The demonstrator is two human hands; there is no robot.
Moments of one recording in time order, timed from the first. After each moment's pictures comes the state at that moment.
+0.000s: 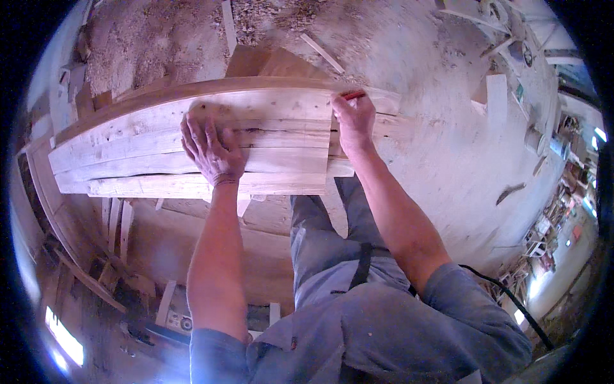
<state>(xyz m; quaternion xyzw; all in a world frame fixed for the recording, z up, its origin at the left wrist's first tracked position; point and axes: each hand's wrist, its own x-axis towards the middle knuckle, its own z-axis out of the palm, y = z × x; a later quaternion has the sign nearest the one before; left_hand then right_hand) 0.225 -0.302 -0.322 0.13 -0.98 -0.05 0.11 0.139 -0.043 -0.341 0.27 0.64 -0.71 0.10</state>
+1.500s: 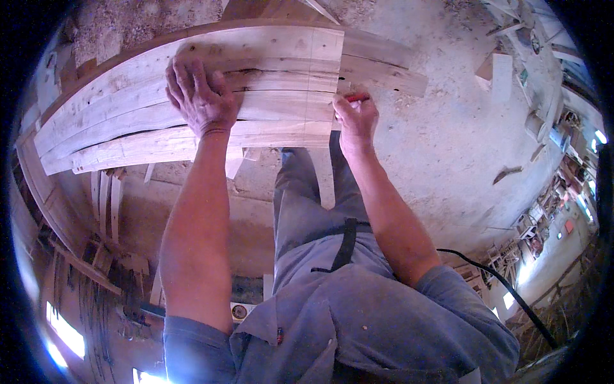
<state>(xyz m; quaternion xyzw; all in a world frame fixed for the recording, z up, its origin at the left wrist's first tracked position) 0.233 -0.308 -0.333 0.12 -0.98 -0.05 0.12 0.249 -0.043 -0.323 0.30 0.61 -0.72 0.11</state>
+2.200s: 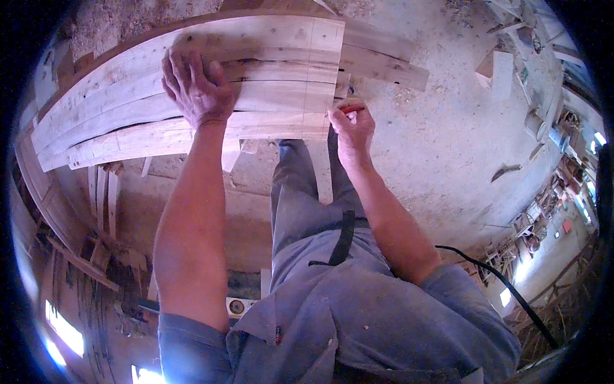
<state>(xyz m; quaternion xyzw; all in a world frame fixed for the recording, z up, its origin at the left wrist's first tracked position) 0.236 -0.312 -0.339 0.12 -0.98 -0.04 0.13 0.291 -0.036 -0.320 0.29 0.68 -0.66 0.13</state>
